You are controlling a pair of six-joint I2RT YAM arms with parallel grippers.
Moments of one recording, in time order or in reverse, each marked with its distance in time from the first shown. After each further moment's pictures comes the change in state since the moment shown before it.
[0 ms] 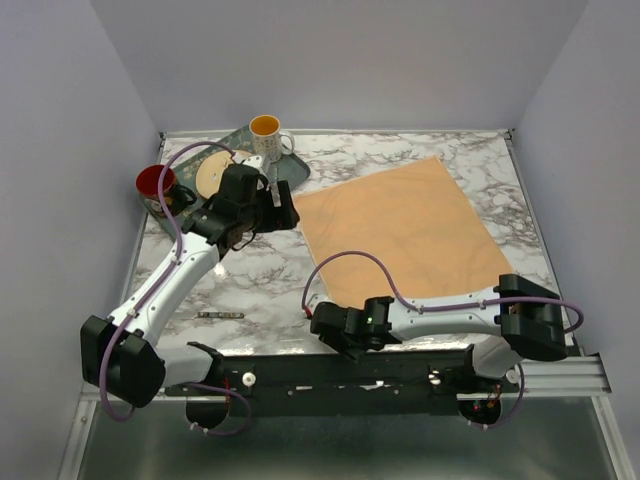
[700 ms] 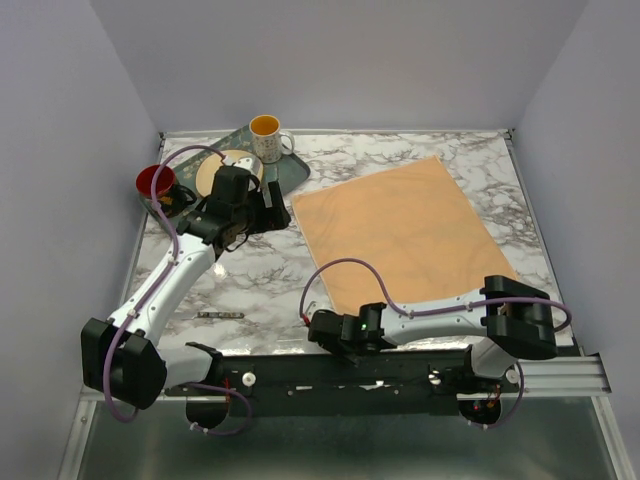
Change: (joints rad) left arm 0.064 -0.010 -0.039 0.007 0.010 0.003; right arm 0.032 0.051 -0.013 0.028 0.011 -0.014
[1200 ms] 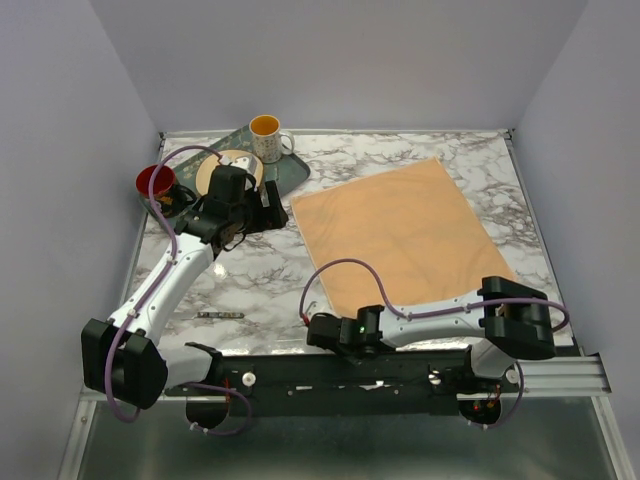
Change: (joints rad) left arm 0.027 0.000 -0.003 0.000 0.017 0.005; right arm 0.007 0.018 0.007 -0.005 0.040 0.042
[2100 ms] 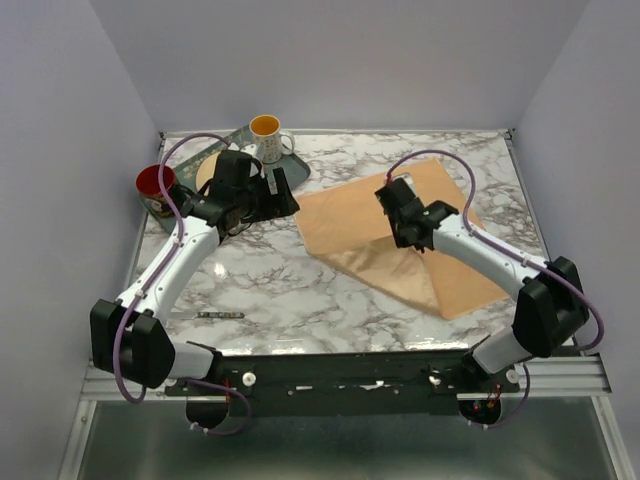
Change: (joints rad) left arm 0.002 0.090 0.114 -0.016 0.103 -0.037; right arm -0.724 -0.148 0.193 -0.105 0.237 -0.069
